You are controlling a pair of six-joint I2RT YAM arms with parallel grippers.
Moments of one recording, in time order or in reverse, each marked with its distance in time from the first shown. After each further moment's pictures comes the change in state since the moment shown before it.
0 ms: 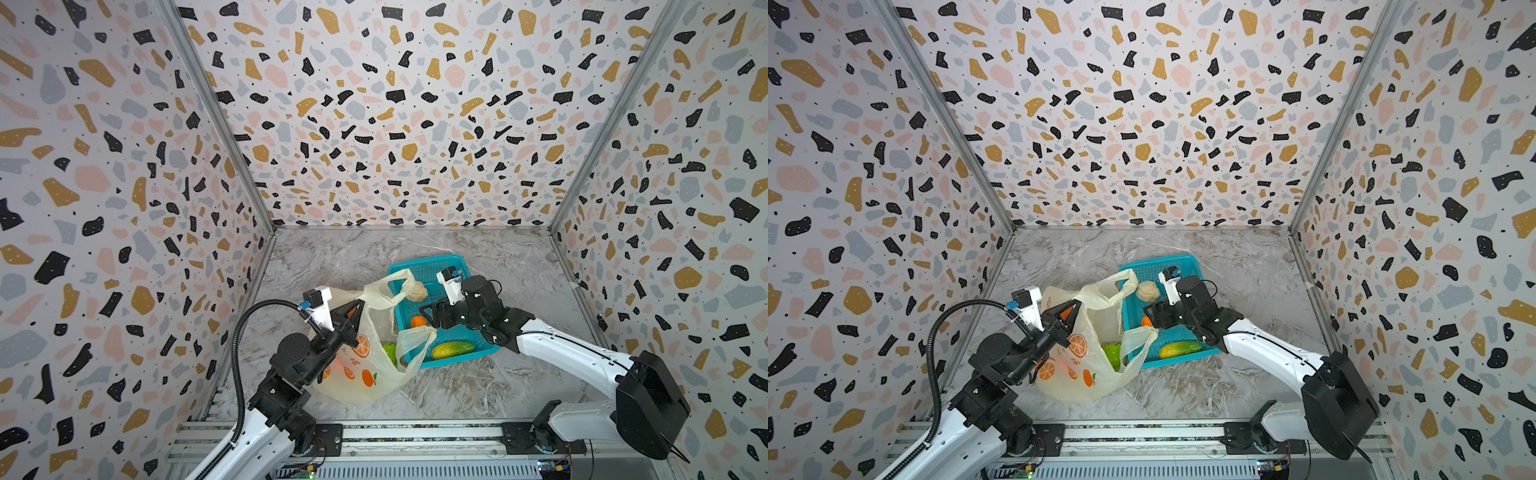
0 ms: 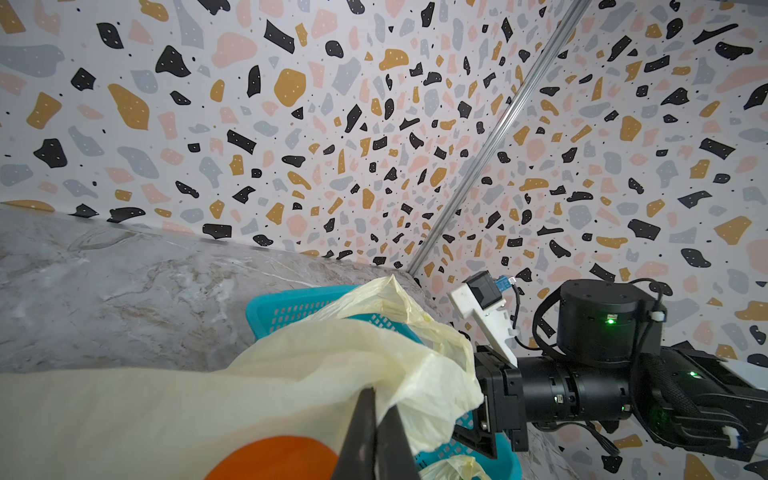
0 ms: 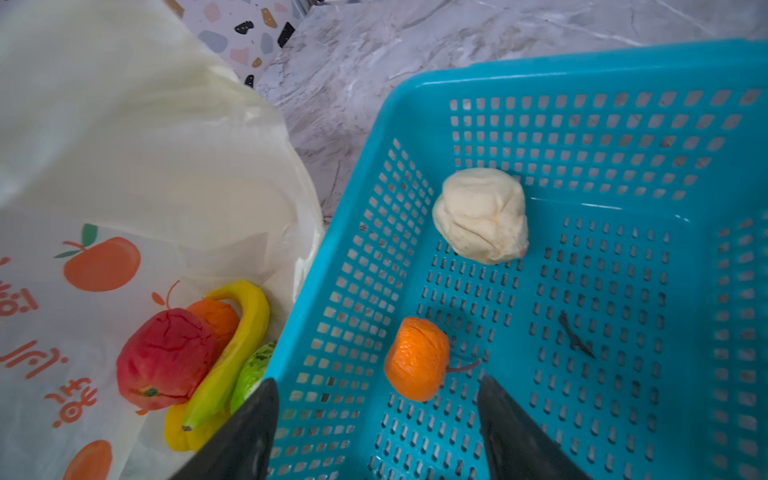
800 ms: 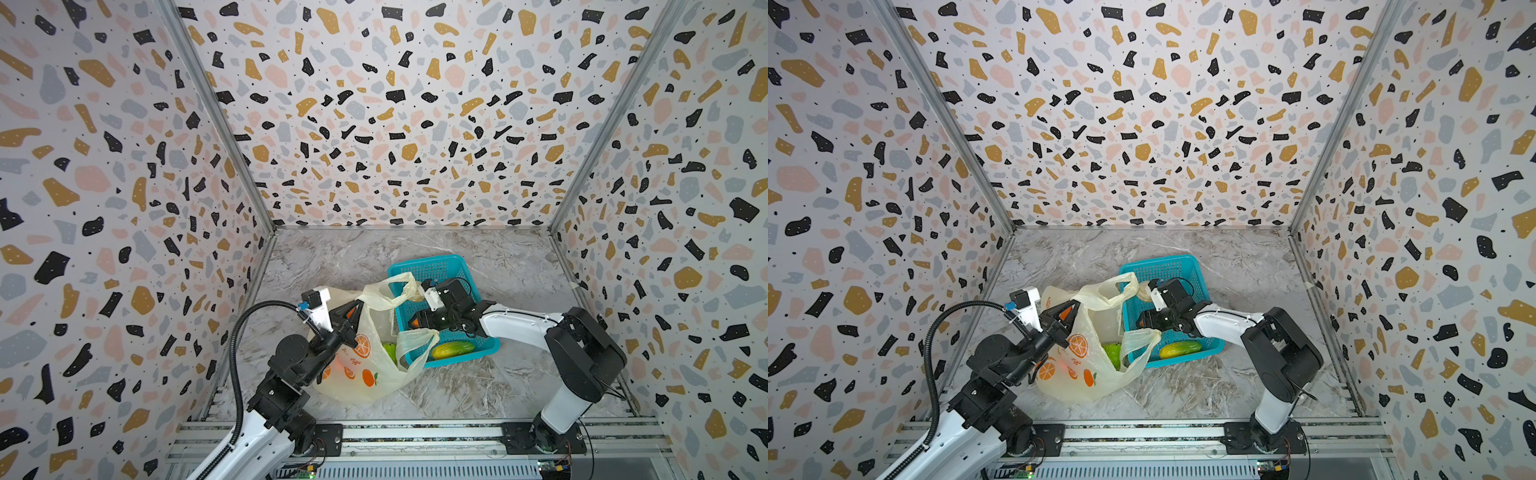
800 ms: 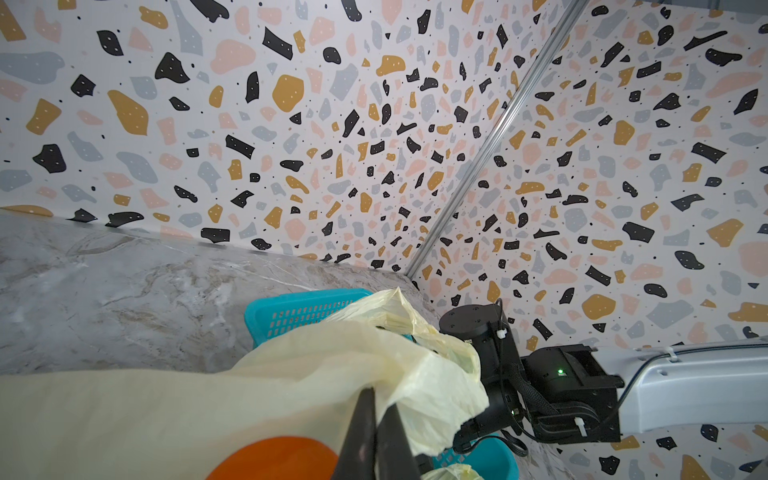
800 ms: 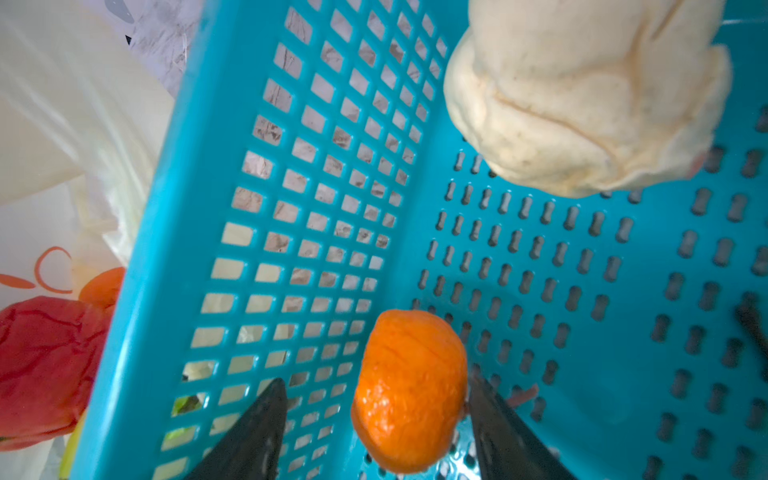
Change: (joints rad) left arm 0.000 -0.015 0.000 -0.003 -0.001 0.000; right arm 0.005 0.376 0.122 0.010 -0.136 0.007
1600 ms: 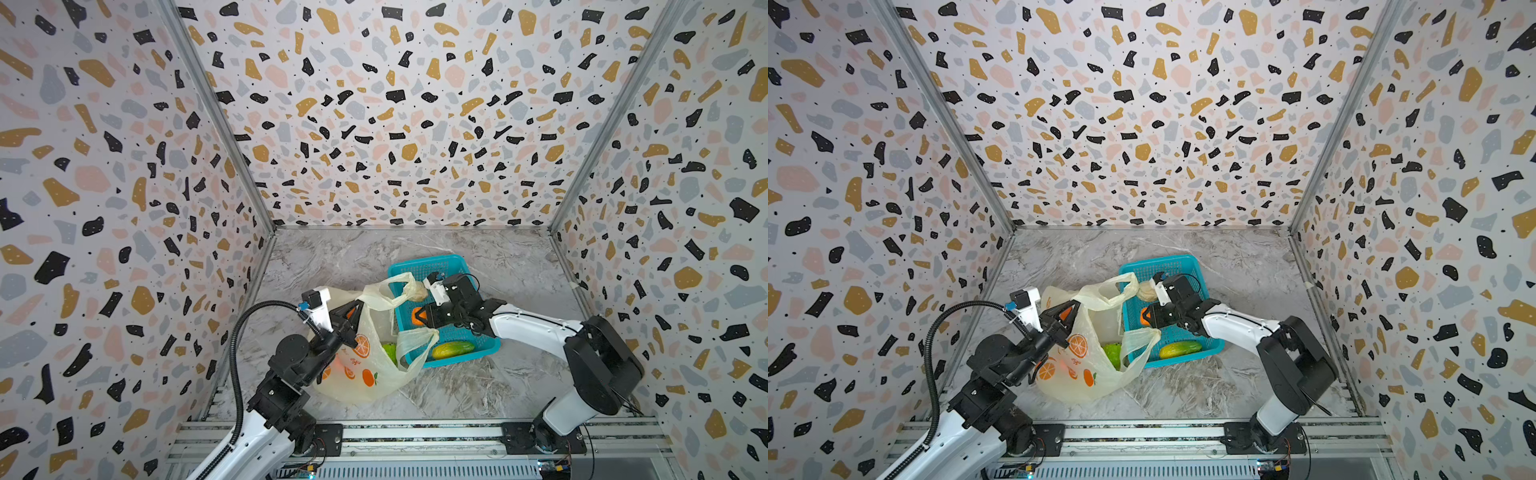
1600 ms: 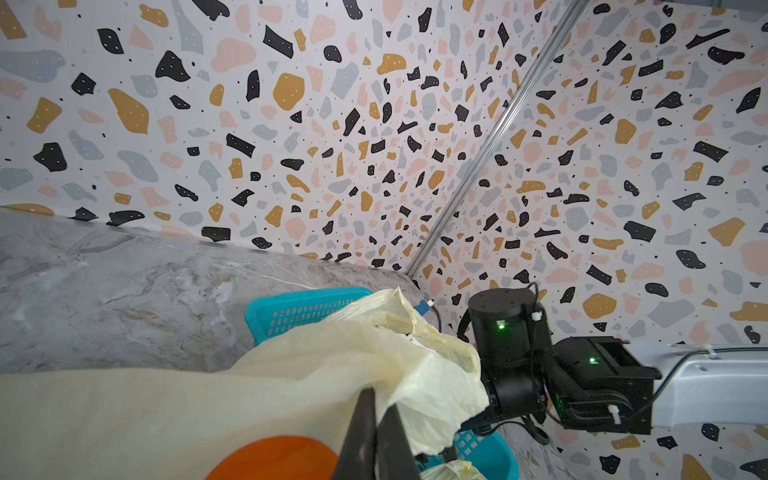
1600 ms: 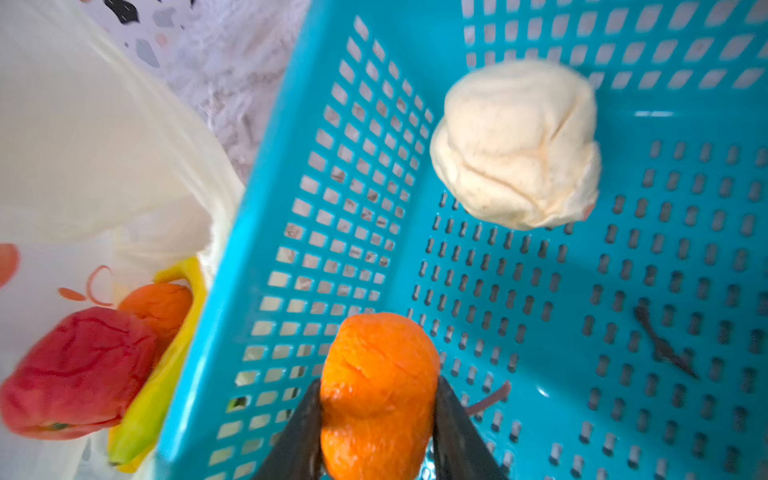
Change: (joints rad) left arm 0.000 -0.001 0.000 -0.005 -0.004 0.000; right arm -0.018 -0.163 -0.020 -0.024 0.040 -0.005
